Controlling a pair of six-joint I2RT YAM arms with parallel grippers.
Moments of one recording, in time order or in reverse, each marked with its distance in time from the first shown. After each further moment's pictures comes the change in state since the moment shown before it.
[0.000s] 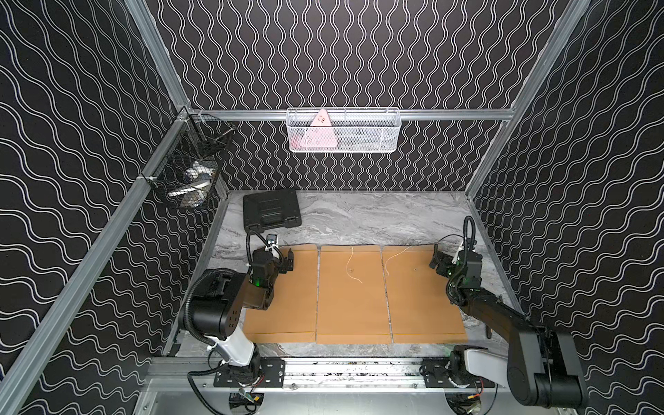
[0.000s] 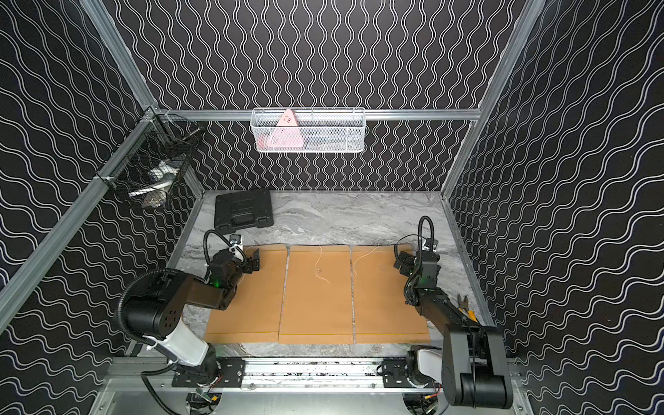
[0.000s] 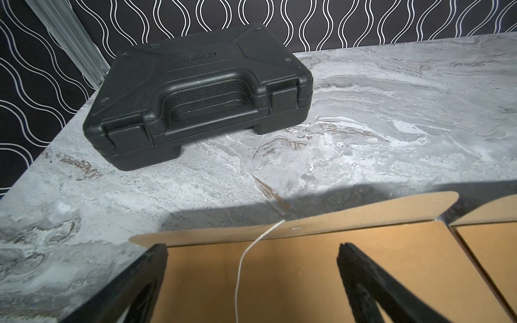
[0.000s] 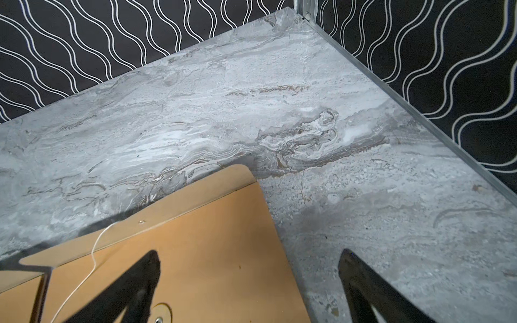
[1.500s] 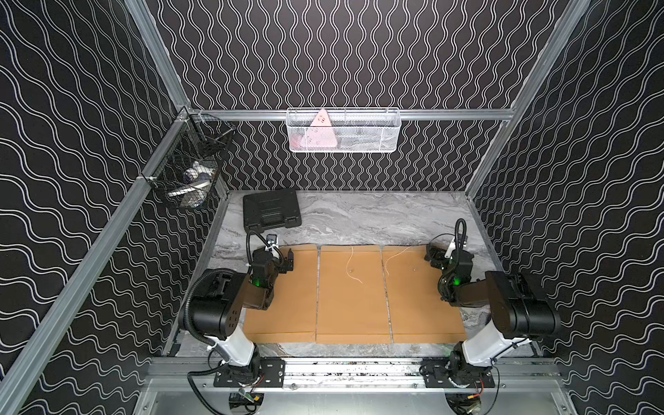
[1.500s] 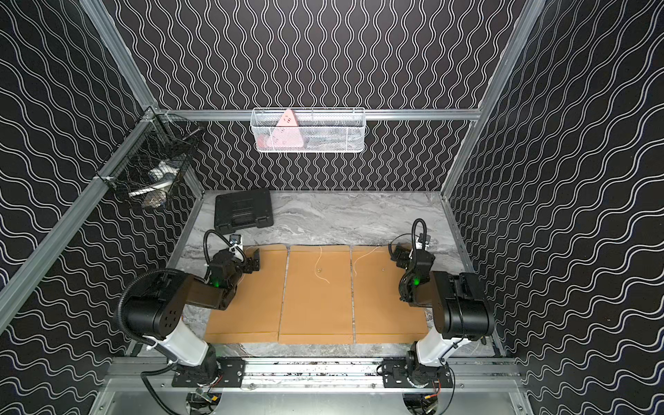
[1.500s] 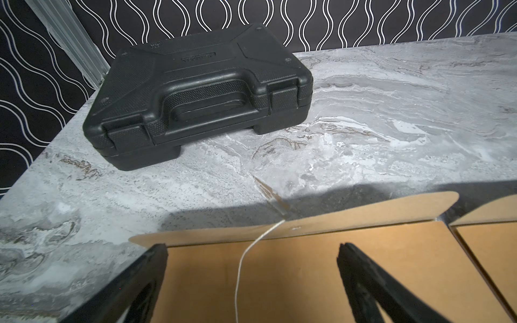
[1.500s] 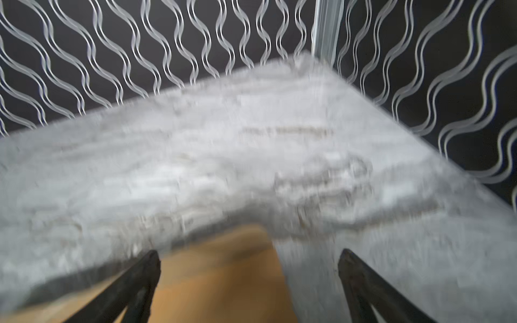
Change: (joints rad) left arm 0.000 0.000 0.000 0.000 0.000 0.000; right arm 0.003 0.397 0.003 0.580 -0.008 -0.088
